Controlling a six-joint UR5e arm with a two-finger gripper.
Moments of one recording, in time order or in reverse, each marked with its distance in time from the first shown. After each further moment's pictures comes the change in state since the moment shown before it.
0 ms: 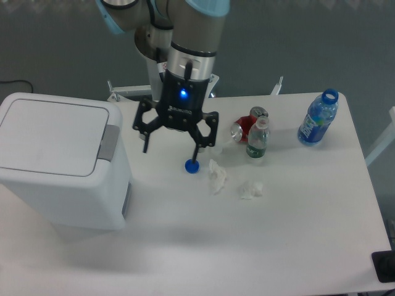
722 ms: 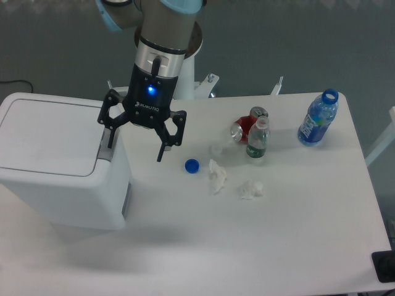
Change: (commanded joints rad) arm -0.038 -0.003 -0.014 -0.002 -0.006 0.001
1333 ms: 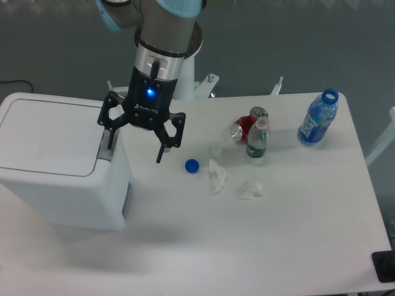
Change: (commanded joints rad) arm 0.002 -0.005 -0.003 0.000 0.002 0.008
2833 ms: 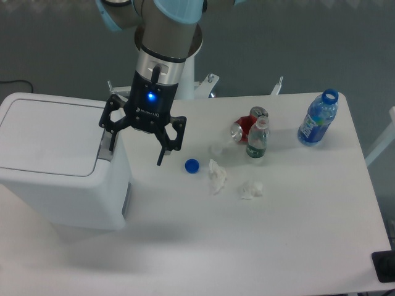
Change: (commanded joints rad) arm 0.002 -0.006 -0.014 0.002 0.002 0.023
